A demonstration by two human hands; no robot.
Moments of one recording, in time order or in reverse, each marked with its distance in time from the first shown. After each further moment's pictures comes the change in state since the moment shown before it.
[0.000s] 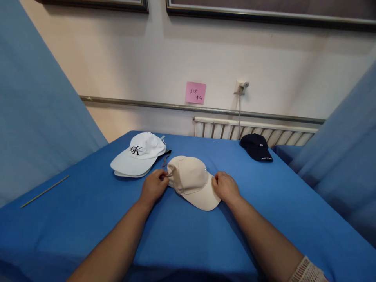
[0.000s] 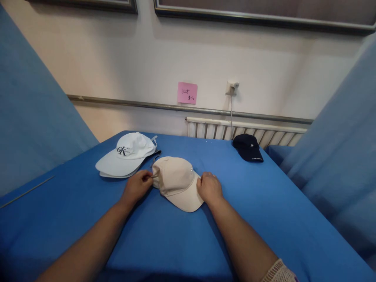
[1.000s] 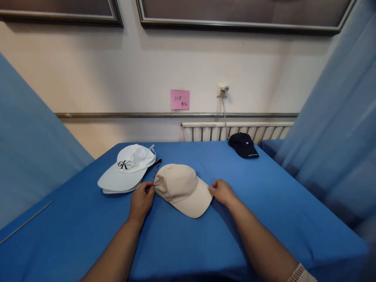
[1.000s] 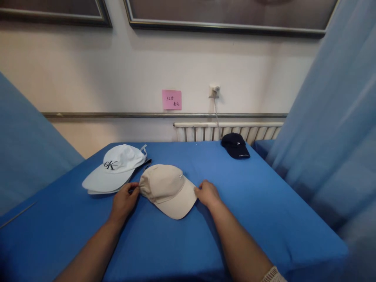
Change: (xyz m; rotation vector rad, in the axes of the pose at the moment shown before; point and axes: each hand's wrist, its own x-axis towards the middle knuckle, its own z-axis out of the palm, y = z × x) left_hand 0.004 -0.016 -0.001 -0.108 0.136 -0.086; right_hand -0.008 0.023 -0.008 0.502 -0.206 0.368
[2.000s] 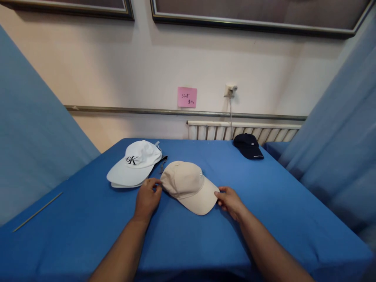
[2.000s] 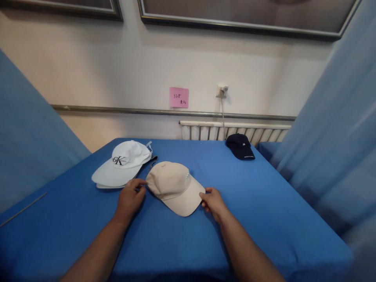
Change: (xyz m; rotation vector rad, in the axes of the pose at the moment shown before) left_hand -0.009 -0.004 -0.009 0.016 -0.012 0.135; right_hand -0.031 0.012 0.024 0.807 -0.171 0.232
